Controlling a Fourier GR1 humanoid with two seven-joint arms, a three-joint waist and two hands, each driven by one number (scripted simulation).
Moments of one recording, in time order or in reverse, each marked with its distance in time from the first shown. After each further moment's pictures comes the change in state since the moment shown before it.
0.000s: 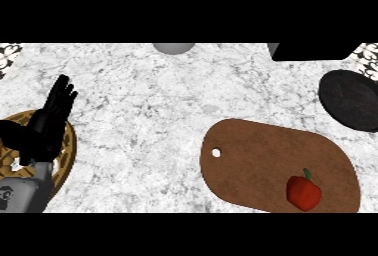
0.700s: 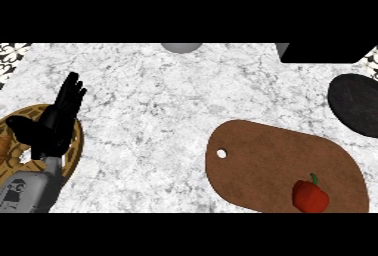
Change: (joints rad) left arm -0.039 -0.055 0.015 0.048 -0.033 -0.040 -0.021; right arm -0.319 -0.024 0.194 -0.084 -0.017 0.078 0.378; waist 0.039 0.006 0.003
